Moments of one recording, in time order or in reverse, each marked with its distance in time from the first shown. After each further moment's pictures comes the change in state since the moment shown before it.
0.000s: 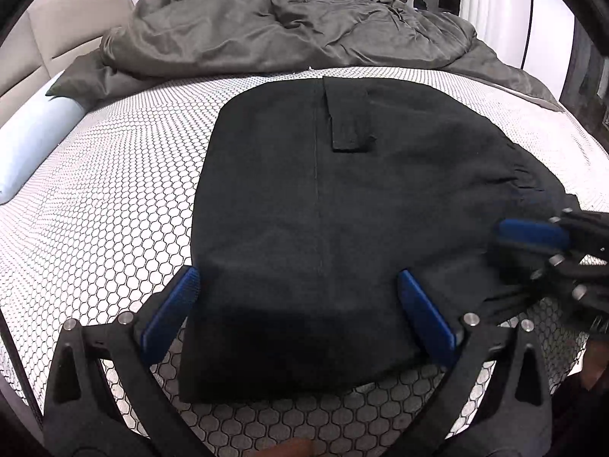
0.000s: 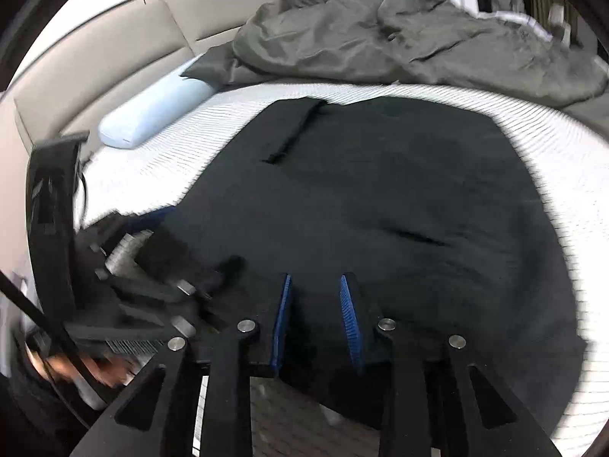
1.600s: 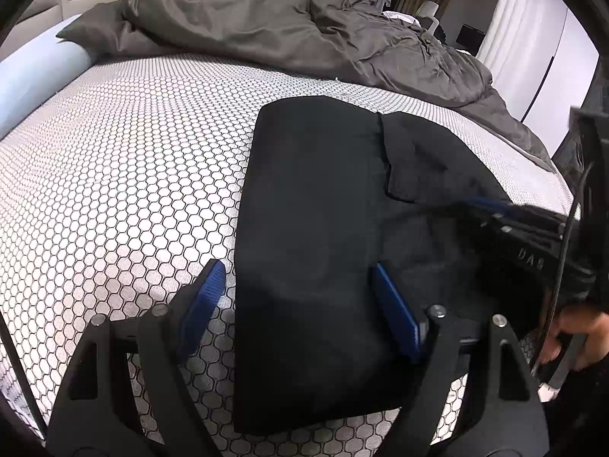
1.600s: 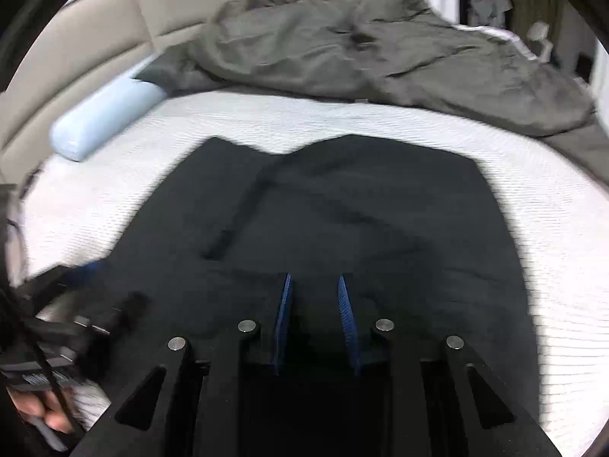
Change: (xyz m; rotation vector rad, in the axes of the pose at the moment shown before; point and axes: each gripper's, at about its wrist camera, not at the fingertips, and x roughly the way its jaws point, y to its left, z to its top) left arm 0.012 0.055 0.022 -0.200 0.008 -0.117; right arm 0.051 -0.024 0.063 0.007 0.019 -0.213
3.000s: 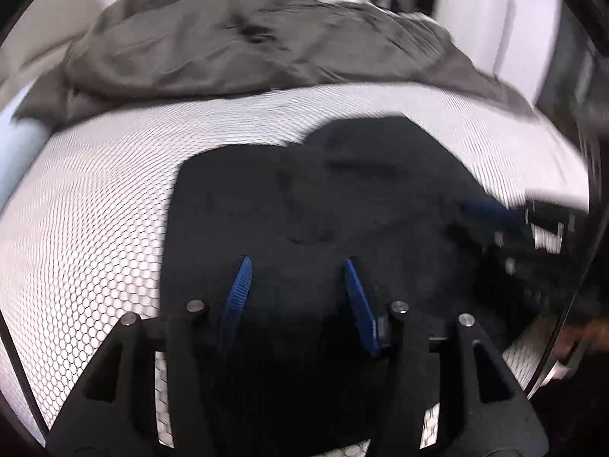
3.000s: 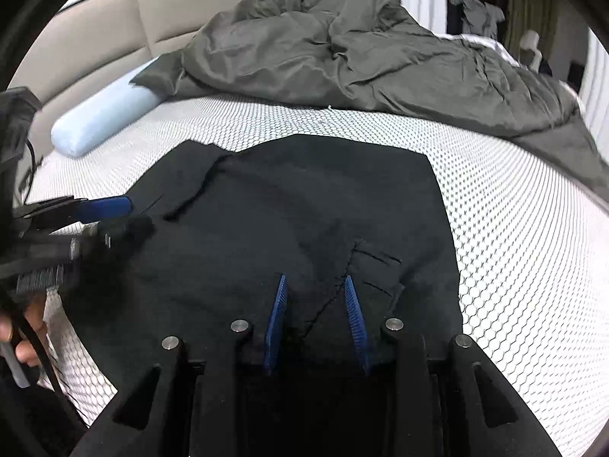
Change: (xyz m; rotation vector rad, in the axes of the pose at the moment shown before) left arm 0.013 -0.074 0.030 0.272 0.018 0.013; right arm -0.024 -0.037 -0.021 -0.038 -0.036 0.029
